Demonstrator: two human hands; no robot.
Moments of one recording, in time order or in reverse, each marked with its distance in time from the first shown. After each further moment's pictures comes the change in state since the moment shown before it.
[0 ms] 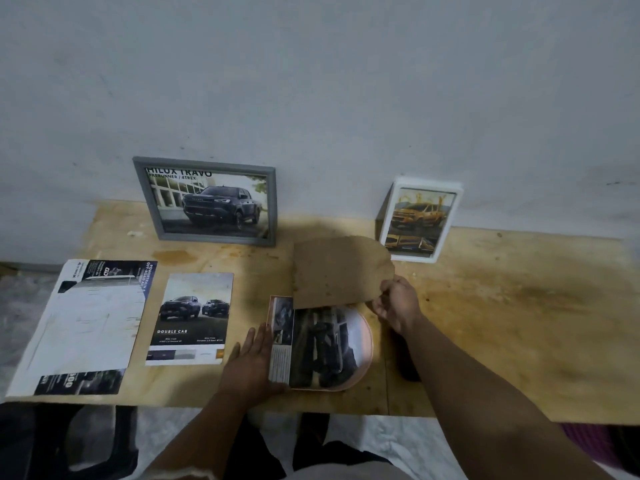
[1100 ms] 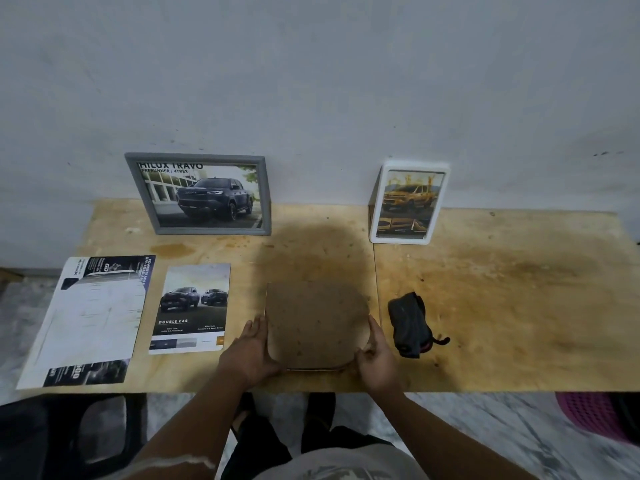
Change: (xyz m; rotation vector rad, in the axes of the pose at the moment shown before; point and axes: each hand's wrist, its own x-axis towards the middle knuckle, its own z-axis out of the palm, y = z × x) left_hand -0.004 0.002 -0.008 -0.104 -0.032 -0.052; right_hand -0.096 0.144 -0.031 -0.618 0.044 -0.368
